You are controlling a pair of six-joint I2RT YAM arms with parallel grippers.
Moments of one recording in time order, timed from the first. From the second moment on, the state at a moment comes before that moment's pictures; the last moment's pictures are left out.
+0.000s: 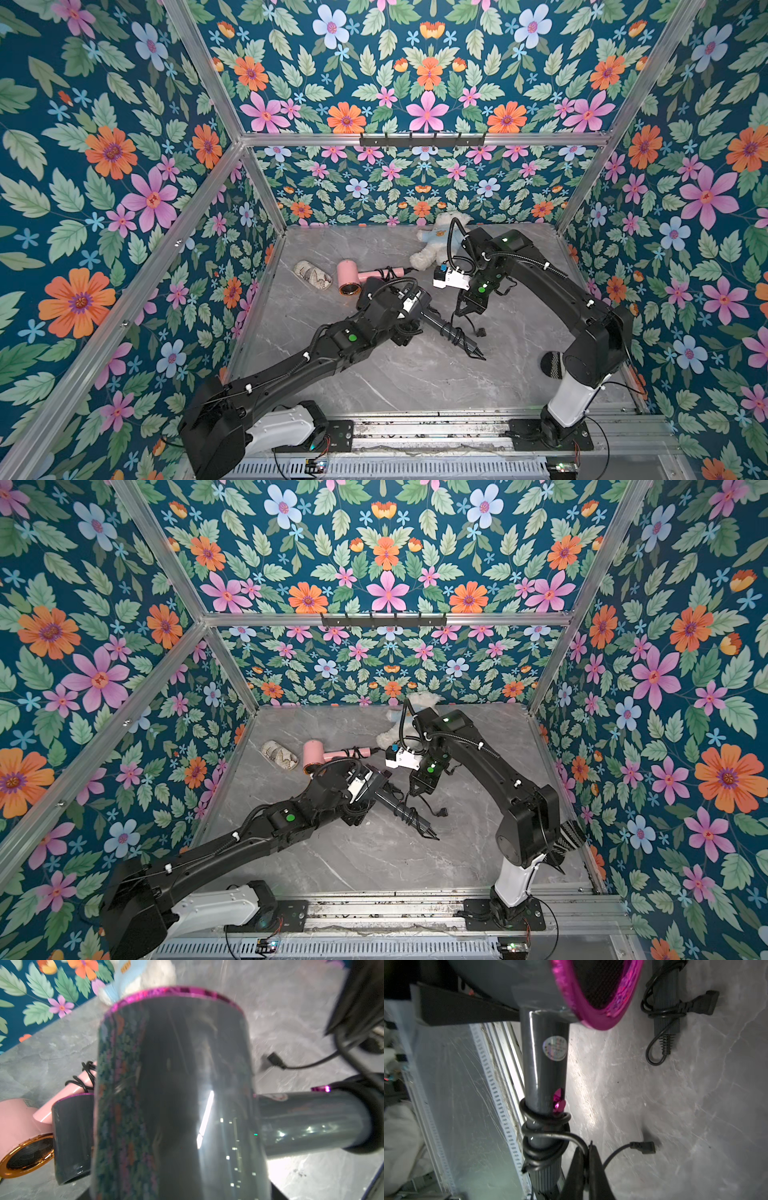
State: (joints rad) left arm -0.89 1.12 0.76 -0.25 -0.14 -0.04; right arm 0.47 1.75 1.68 -1.39 -0.53 -0.61
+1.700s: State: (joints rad) left arm -0.74 1.09 0.94 -0.14 -0.13 -0.54; right arm -0.01 1.46 0.95 -0.13 -0.84 0.19
